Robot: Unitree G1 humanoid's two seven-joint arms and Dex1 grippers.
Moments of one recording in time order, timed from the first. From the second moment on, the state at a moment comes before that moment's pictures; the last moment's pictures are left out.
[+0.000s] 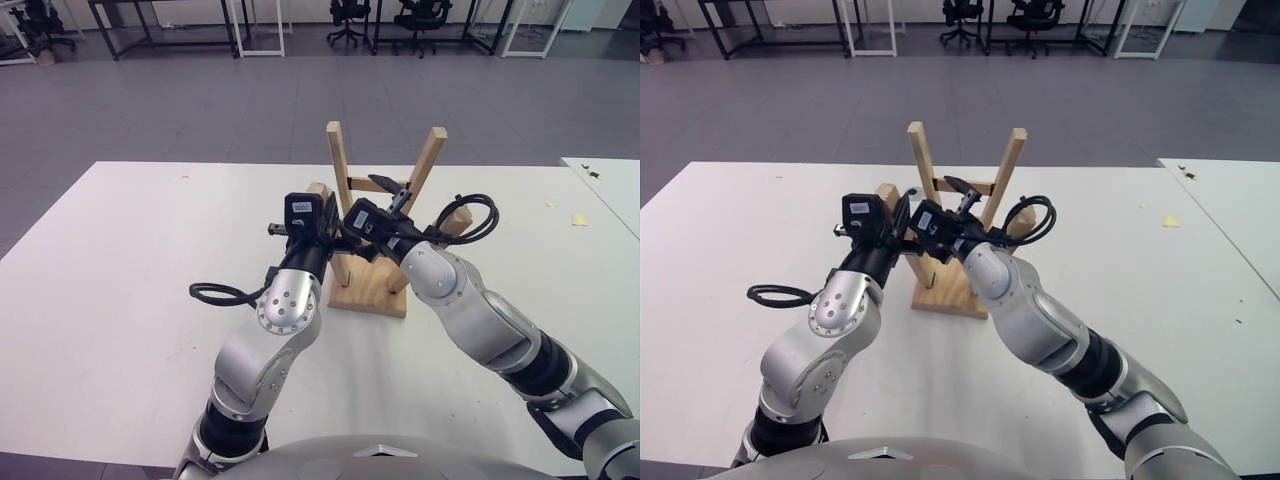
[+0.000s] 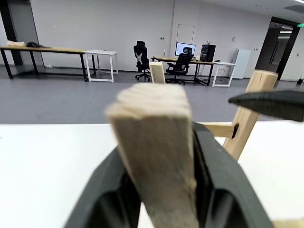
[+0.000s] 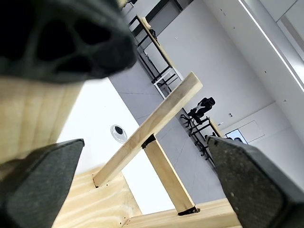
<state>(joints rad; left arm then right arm) -0.17 0.01 -0.43 -0.64 -0.23 0.75 0.38 -0.50 -0.49 0.65 -0.55 -0.18 0.90 0.14</state>
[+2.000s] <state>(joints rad) -0.70 0.27 0.13 -0.09 -0.72 0.73 -0.41 -0.54 -0.34 -0.34 -0.51 0.76 1.05 0.32</state>
